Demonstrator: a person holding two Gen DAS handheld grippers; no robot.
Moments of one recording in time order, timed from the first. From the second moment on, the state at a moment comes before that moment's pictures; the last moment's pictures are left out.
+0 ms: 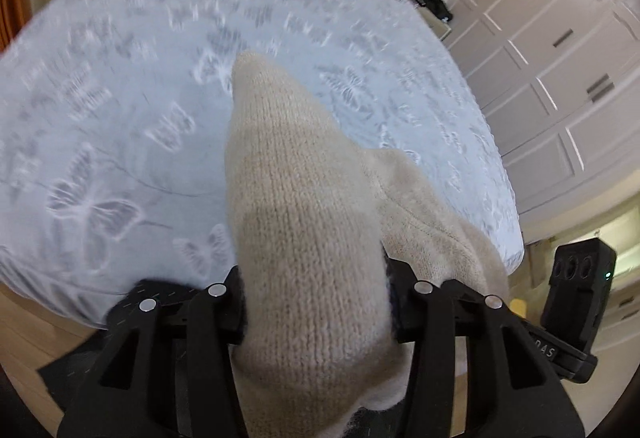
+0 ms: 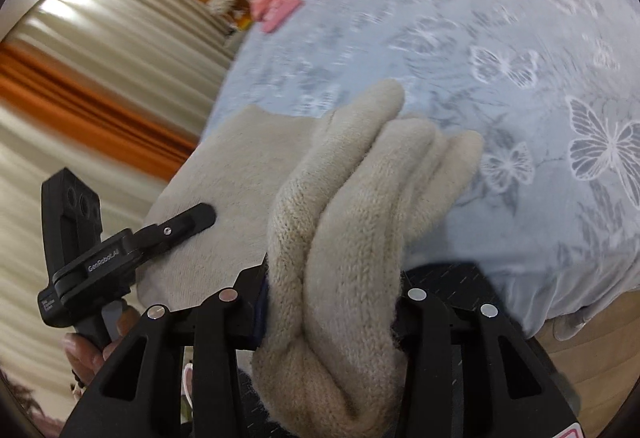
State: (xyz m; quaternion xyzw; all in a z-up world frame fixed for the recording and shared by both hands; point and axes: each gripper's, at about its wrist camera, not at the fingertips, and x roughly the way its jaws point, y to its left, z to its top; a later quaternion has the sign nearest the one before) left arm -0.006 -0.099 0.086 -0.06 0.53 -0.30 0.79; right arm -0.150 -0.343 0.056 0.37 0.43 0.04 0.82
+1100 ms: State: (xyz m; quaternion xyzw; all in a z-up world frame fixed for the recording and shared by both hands) left arm -0.035 -0.035 0.398 -0.08 0.16 -0.38 0.91; right arm -0.137 -0.315 0.365 0.20 0.09 0.17 0.96
